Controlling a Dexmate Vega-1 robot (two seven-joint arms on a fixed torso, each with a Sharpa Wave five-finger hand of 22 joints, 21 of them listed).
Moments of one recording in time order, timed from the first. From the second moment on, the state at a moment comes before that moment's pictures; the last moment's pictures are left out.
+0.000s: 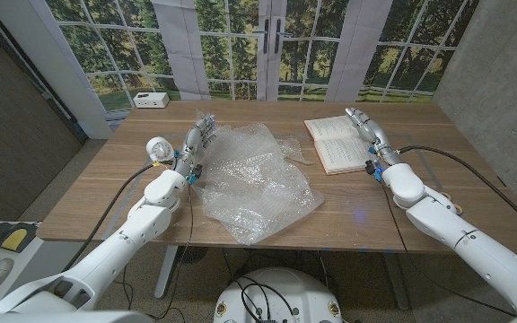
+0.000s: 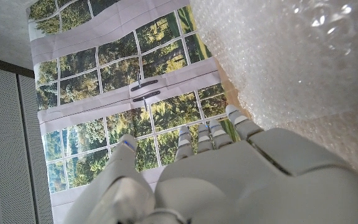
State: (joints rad) left arm 0.88 0.52 0.39 -1.29 -0.58 -0.39 -0.04; left_hand 0.08 0.02 0.47 -0.09 0.18 0.07 -0.07 0.20 0.18 -0.01 0.02 0.21 0.20 0.01 0.01 0.18 0.17 0.12 0.05 0.19 0.17; right arm -0.95 -0.71 -0.40 -1.54 0.14 0.24 -0.29; right_hand 0.23 0.03 -0.02 -0.02 0.22 0.06 0.05 0.19 0.18 0.02 0.07 0.20 0.19 -0.04 0.02 0.20 0.20 0.13 0.07 0.18 0.17
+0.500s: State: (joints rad) left arm 0.88 0.52 0.39 -1.28 -0.56 -0.43 -0.05; left_hand 0.08 0.02 0.47 -0.09 0.18 0.07 -0.07 0.19 0.18 0.00 0.02 0.21 0.20 0.01 0.01 0.18 0.17 0.12 0.05 0.19 0.17; right arm -0.97 -0.78 -0.40 -1.62 0.02 0.16 -0.33; right_hand 0.25 0.04 -0.01 -0.03 0.22 0.05 0.03 0.19 0.18 0.05 0.04 0.21 0.19 -0.05 -0.01 0.20 0.19 0.13 0.07 0.18 0.17
